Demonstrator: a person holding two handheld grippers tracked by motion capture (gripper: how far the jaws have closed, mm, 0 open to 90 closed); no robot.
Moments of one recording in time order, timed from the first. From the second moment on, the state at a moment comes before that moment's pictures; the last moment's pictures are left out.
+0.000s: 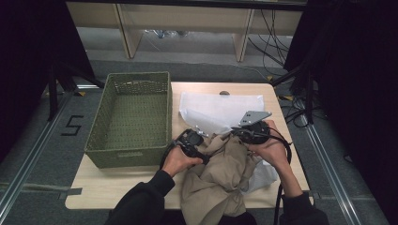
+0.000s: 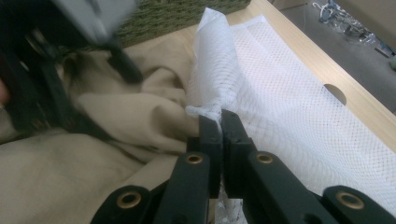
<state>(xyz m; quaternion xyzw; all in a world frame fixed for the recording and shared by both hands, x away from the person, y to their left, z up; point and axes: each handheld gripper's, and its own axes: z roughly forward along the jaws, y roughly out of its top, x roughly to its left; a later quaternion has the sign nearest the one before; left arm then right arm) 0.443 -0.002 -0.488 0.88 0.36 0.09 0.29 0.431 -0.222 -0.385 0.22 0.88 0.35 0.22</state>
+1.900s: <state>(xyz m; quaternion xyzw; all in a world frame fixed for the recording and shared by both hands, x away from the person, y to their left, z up) 0.389 -0.023 -0.442 0.82 0.33 0.10 0.45 0.428 -0.219 -0.373 0.23 0.87 0.38 0.22</state>
